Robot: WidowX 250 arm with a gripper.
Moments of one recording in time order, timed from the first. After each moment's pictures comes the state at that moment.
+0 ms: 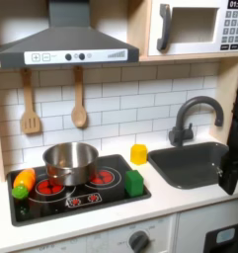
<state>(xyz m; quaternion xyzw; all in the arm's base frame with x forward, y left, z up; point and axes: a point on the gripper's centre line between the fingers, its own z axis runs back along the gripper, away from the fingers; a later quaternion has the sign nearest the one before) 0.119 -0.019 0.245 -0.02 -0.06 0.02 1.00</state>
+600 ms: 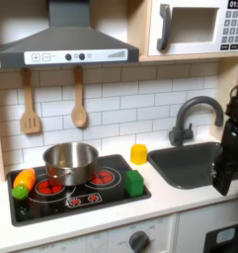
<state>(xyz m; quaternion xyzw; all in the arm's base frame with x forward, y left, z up) 0.127 -0.011 0.239 -0.02 -0.06 0.03 1.00</state>
